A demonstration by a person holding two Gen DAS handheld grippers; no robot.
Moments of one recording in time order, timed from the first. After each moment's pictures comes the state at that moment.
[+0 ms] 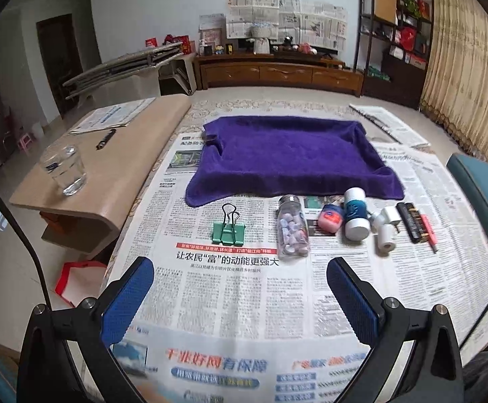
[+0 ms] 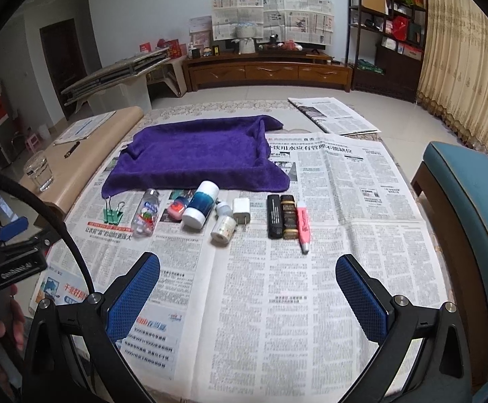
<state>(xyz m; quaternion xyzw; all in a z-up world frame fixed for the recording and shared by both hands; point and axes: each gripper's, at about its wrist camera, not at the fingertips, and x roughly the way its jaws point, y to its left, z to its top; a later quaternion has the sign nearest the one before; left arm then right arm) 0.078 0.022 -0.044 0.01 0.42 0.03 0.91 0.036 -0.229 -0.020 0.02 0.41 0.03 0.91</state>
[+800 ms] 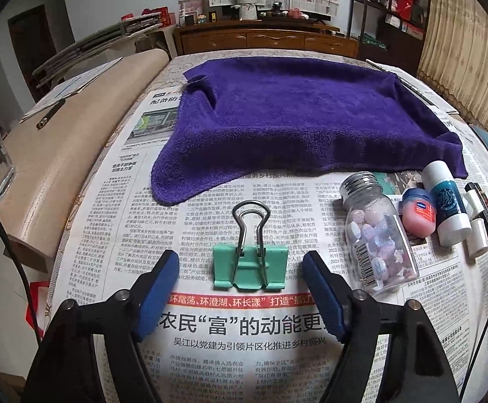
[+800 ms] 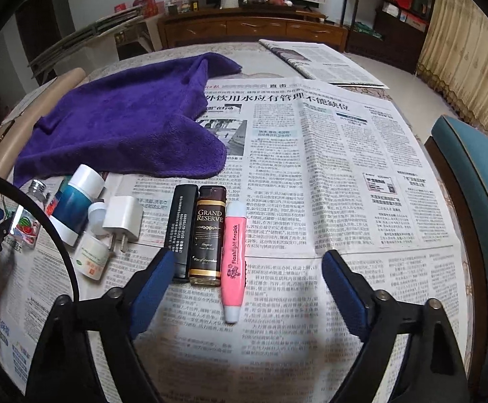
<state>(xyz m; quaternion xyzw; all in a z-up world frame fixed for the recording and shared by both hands) 0.181 0.049 -0.150 0.03 0.47 0.00 0.88 0.174 -0.297 -0.143 -0.01 0.49 0.00 0.87</state>
